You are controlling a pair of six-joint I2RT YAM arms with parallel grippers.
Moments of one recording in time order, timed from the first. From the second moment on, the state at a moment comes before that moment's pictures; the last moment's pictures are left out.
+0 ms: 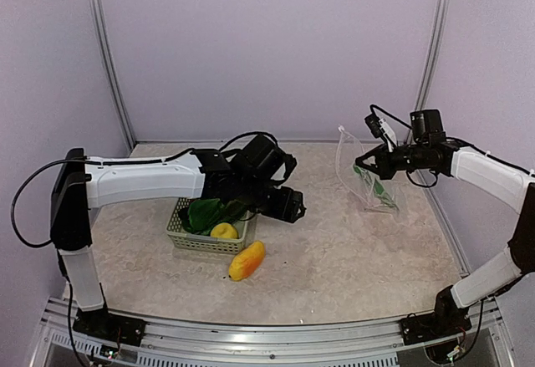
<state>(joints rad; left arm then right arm) -0.99 1.90 1.57 -0.43 -0.01 -0.50 0.21 1.41 1.08 -0.30 -0.68 -0.24</state>
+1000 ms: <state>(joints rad) -1.11 1.86 1.35 -0.91 -0.16 -0.63 0.21 1.26 0.96 -0.29 -0.60 -0.33</state>
